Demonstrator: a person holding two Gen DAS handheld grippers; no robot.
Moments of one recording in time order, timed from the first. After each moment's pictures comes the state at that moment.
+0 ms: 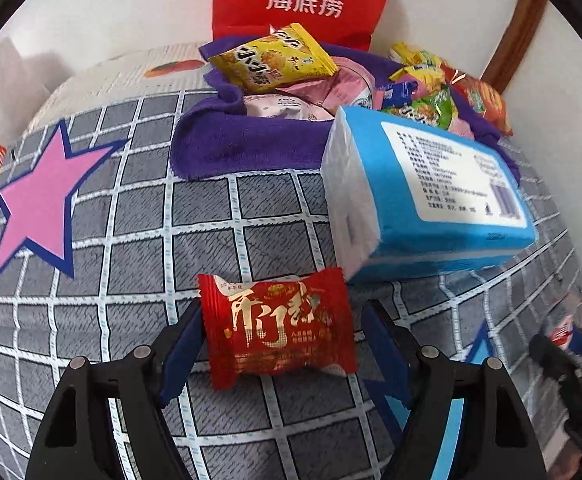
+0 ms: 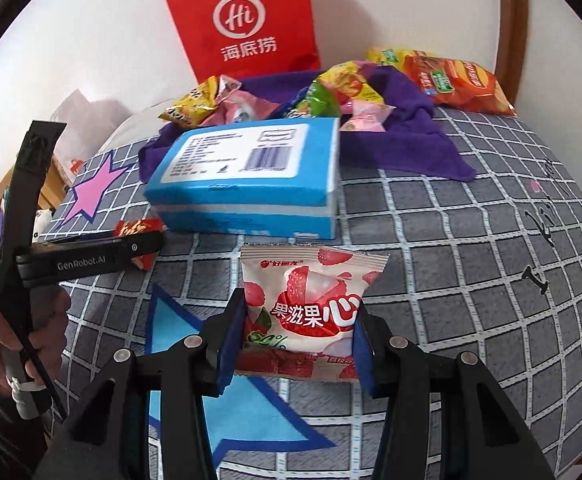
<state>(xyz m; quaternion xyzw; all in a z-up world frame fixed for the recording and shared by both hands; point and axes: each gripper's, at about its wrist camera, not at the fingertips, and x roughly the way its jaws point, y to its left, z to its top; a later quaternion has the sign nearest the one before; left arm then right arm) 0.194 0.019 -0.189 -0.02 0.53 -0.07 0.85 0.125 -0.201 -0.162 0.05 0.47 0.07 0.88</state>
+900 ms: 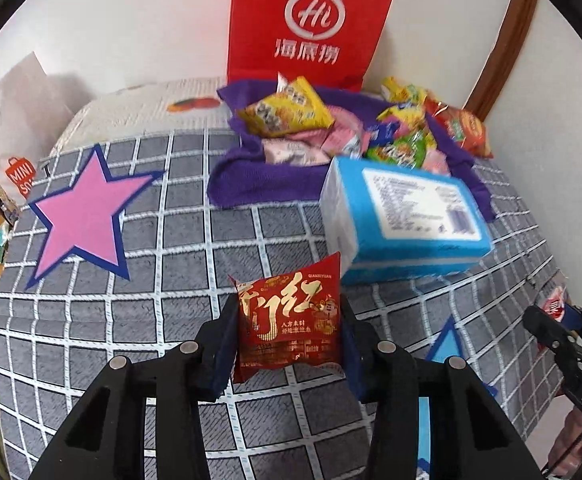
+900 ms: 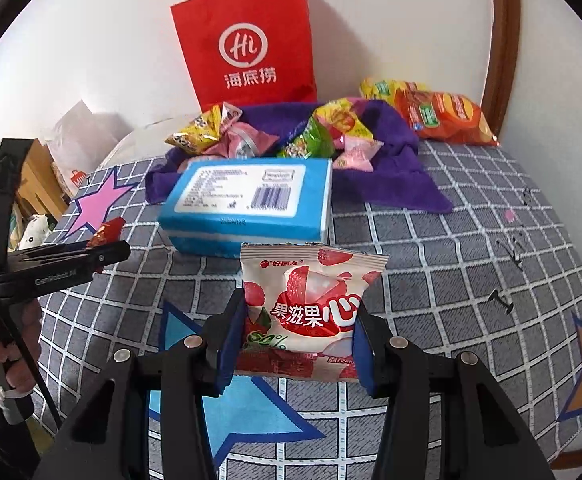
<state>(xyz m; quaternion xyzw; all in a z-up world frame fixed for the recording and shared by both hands) 0.163 0.047 -0.135 -0.04 0.49 -0.08 0.87 0.114 -0.196 -0.124 0.03 0.44 0.06 0.90</state>
